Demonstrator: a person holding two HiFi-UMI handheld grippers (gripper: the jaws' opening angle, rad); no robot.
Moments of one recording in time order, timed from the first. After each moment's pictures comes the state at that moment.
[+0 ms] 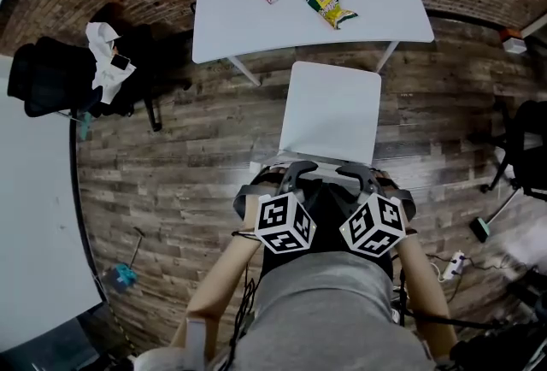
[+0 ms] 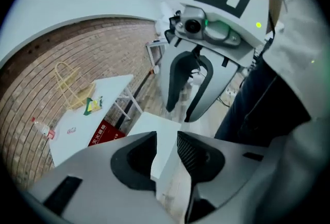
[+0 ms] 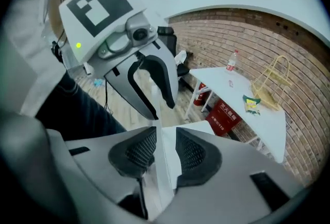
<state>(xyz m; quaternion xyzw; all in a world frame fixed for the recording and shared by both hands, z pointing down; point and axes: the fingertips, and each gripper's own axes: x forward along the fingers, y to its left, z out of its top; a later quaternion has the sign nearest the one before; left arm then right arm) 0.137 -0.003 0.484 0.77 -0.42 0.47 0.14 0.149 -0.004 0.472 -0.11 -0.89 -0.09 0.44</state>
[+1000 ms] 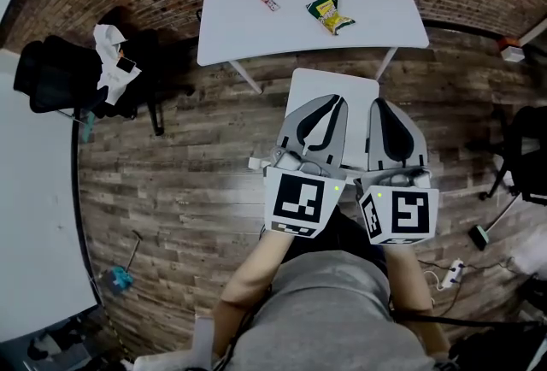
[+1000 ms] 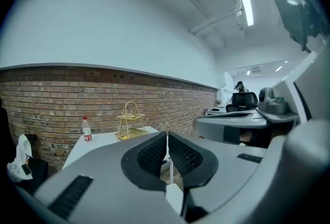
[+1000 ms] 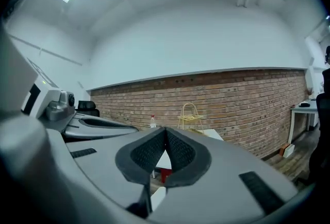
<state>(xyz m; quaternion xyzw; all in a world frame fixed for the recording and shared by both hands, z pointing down) 0.090 -0.109 0.286 0.68 -0.72 0.09 0.06 0.136 -0.134 0.284 0.28 -0.96 0.04 0.06</state>
